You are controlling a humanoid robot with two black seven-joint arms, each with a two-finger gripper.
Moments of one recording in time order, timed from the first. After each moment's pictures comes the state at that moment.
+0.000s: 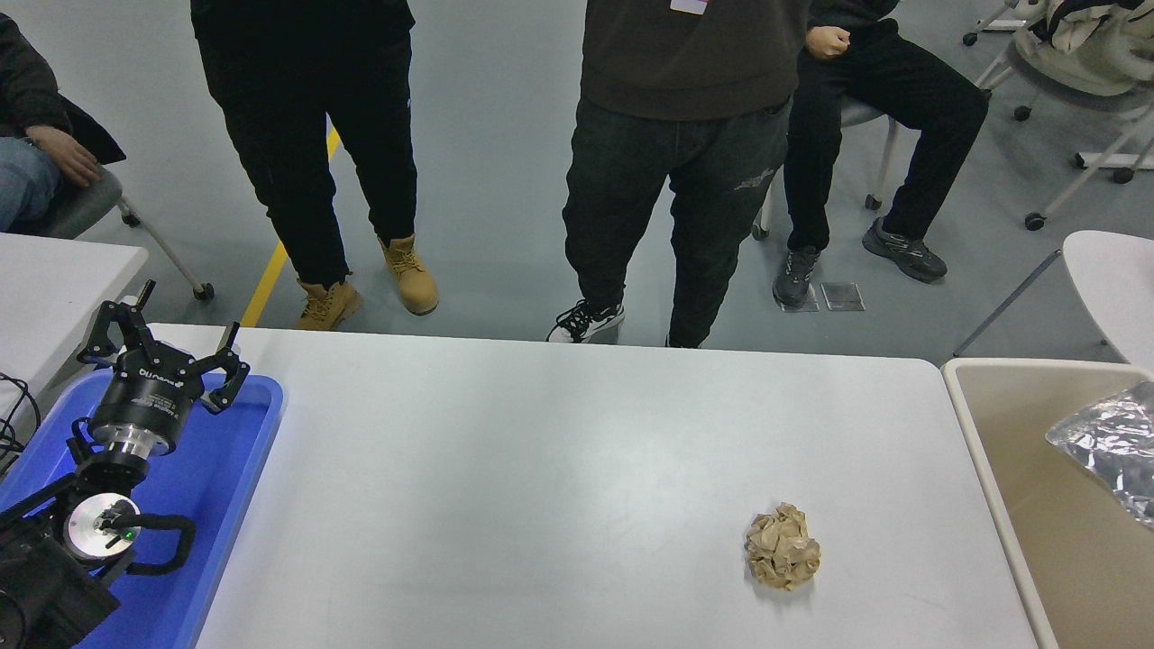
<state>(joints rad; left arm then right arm) -0.55 0.46 -0.62 -0.39 -0.23 -0.70 -0.58 0.58 -0.55 -0.26 0.02 -0.41 0.18 0.09</state>
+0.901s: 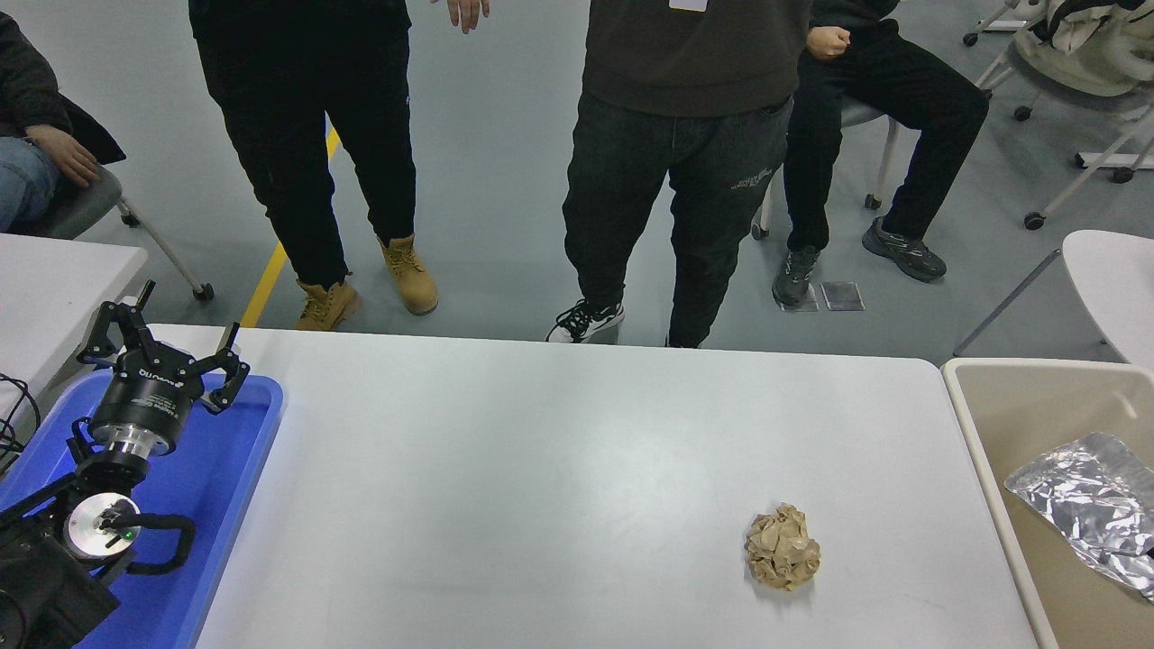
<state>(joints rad) -0.55 0.46 -0.62 -0.39 -0.23 -0.70 -0.58 0.52 -0.49 -0.22 0.02 -0.41 0.10 0.06</state>
